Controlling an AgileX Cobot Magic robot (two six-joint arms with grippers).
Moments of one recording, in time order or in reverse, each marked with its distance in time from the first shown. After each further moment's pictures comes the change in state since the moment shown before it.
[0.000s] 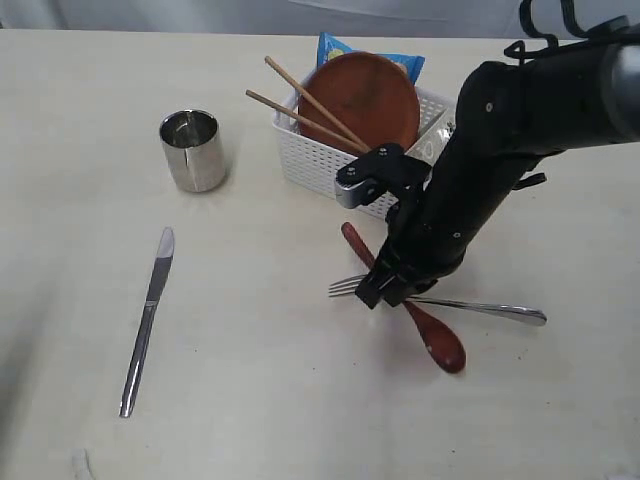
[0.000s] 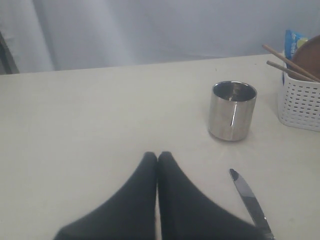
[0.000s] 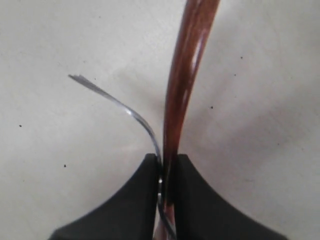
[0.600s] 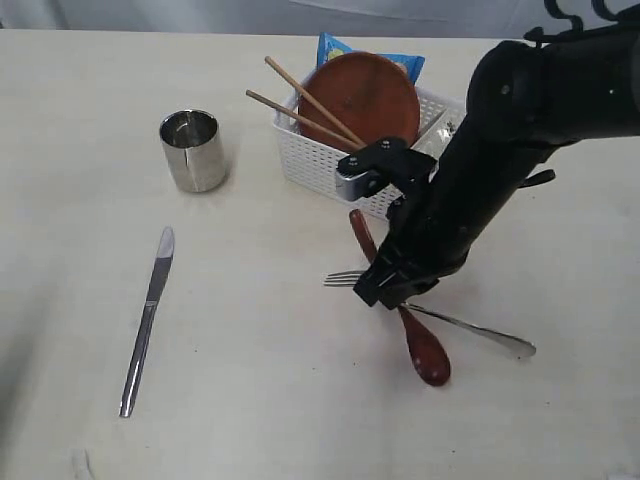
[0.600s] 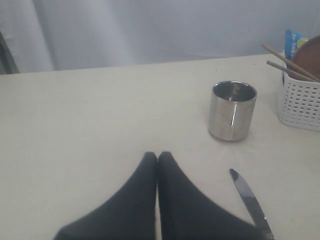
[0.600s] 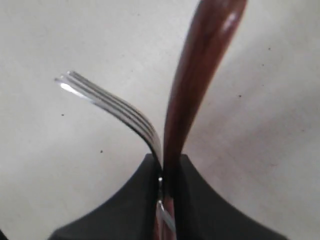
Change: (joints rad) left arm 0.000 0.000 0.000 0.000 0.000 0.000; right arm 0.000 -0.049 0.000 0.041 0.067 0.002
